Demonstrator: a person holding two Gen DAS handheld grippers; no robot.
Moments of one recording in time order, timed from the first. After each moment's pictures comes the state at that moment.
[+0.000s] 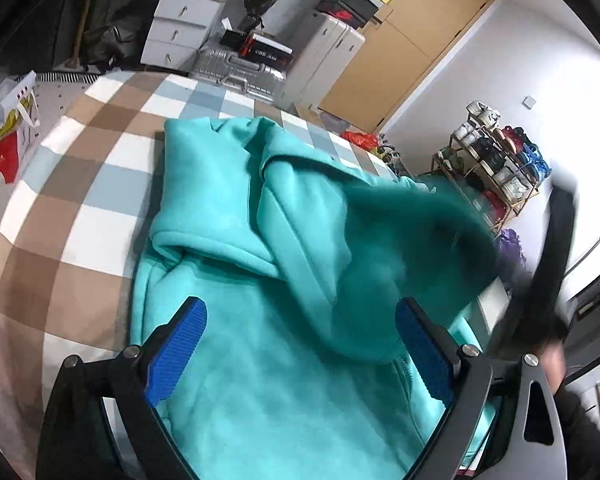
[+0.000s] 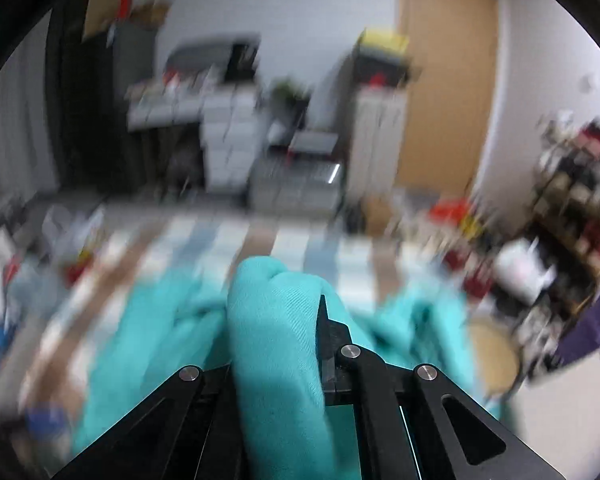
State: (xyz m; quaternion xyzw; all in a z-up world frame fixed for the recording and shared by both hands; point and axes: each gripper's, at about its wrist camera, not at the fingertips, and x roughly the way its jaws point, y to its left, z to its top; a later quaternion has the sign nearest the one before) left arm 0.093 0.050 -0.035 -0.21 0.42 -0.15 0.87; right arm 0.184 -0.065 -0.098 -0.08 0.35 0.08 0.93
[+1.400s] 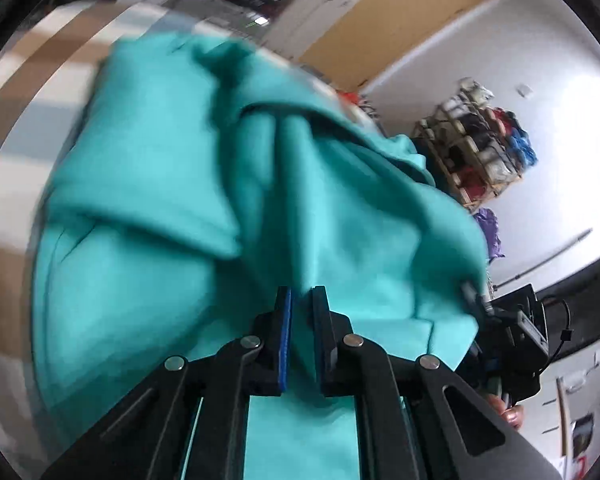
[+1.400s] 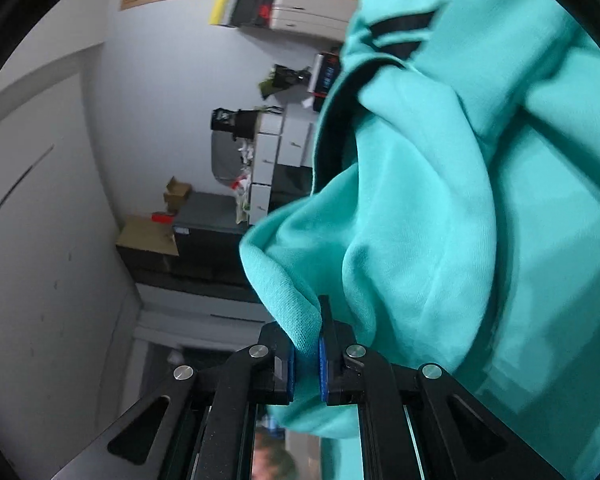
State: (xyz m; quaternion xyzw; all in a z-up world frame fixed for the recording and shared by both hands) left arm 0.119 0.027 -0.079 -0.27 0.49 -0.20 0.80; right arm 0.126 -0.218 -0.220 0.57 0.35 0.27 0.69
